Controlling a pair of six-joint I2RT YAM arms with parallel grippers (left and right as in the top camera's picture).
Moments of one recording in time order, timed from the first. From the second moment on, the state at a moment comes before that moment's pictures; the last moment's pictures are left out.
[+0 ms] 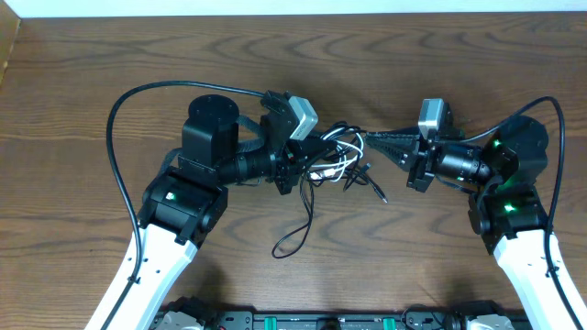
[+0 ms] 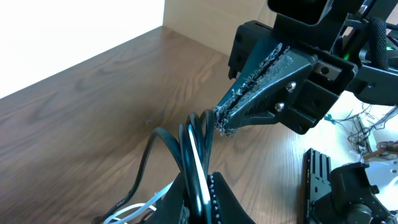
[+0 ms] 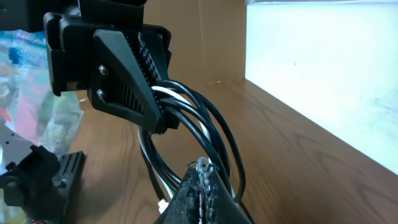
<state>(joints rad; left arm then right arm) -0.41 1.14 1.07 -0.33 0.79 0.04 0.13 1.10 0.75 0.27 -1.16 0.03</state>
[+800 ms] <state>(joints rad) -0.41 1.14 1.07 -0.29 0.81 0.01 0.13 1.10 0.75 0.08 -1.06 -0.13</state>
